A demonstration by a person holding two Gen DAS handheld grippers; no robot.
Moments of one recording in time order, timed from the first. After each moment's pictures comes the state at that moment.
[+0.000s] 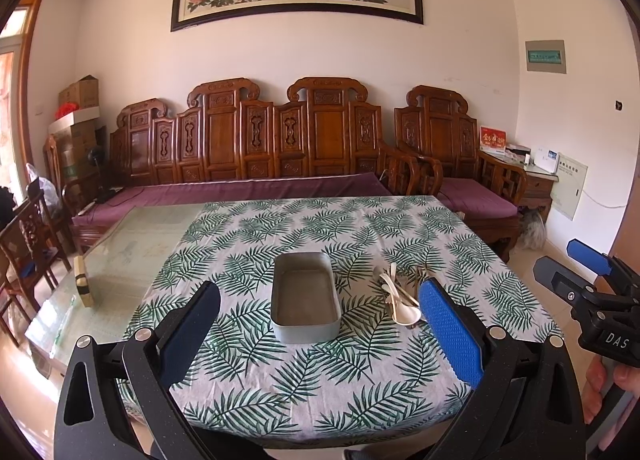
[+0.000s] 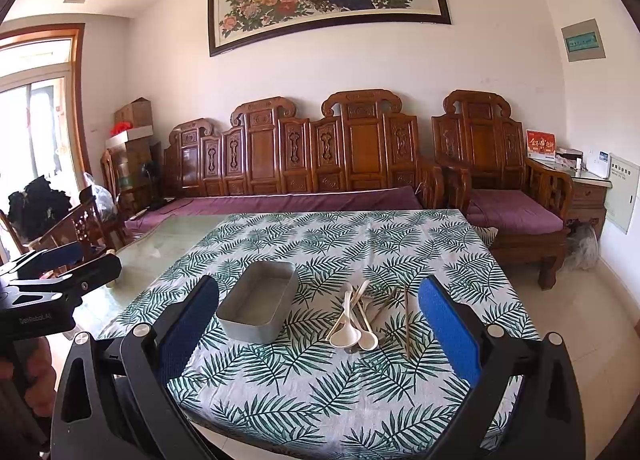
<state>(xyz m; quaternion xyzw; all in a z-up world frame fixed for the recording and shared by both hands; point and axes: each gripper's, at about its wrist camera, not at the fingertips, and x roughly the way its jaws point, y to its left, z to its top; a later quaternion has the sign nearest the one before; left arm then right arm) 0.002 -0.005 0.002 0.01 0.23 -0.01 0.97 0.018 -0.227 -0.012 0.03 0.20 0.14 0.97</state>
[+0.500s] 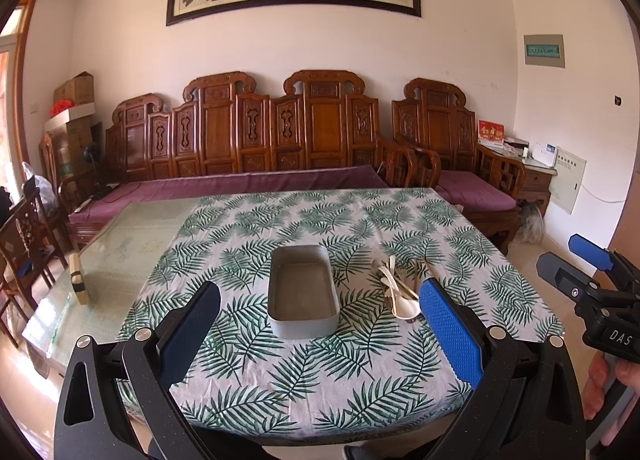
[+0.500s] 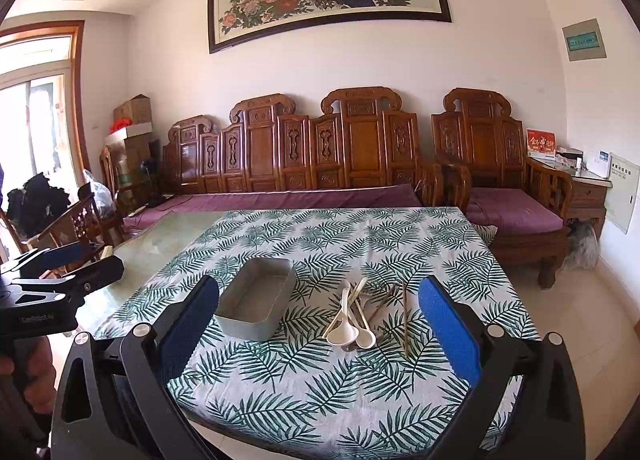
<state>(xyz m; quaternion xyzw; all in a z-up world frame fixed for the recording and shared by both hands) 0.012 -0.005 -0.008 0.01 0.25 -0.02 0.97 0.023 -0.227 -0.015 0.02 0.21 0.14 0.97</state>
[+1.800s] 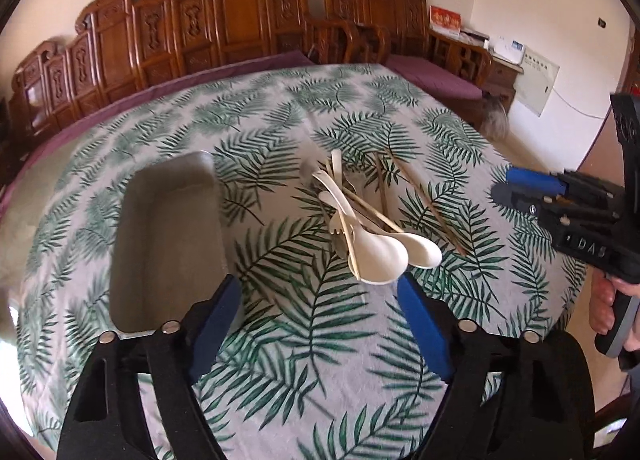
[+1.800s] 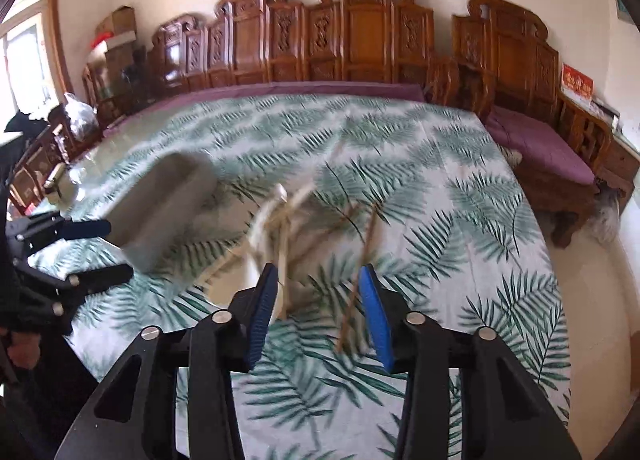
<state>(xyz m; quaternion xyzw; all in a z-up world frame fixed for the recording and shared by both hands) 0.197 -0.086 -0.168 0.05 0.43 -0.14 0.89 0.218 -0.291 -0.171 -0.02 0.39 0.16 0.91</state>
